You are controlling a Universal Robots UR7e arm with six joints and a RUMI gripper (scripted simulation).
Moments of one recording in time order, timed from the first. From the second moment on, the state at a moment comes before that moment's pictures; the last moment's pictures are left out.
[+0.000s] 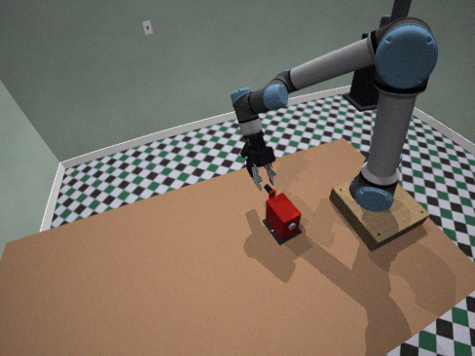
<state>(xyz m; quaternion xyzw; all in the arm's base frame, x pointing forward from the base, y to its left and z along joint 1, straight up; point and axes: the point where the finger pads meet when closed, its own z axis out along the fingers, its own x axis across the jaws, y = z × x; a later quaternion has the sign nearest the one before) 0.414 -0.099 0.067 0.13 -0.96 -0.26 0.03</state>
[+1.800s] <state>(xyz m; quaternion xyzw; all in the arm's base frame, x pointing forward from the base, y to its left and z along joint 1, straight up) 0.413 -0.096 0.060 0.13 -0.96 -0.26 0.03</state>
